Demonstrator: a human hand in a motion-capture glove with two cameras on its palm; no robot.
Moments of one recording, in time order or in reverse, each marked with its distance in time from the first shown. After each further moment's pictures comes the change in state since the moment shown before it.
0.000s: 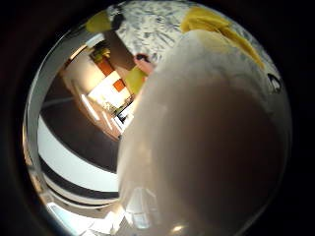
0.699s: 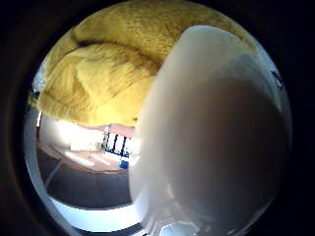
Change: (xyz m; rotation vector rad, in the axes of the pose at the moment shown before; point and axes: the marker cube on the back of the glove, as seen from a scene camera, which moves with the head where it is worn) arm 0.048 -0.085 0.031 -0.193 0.085 0.453
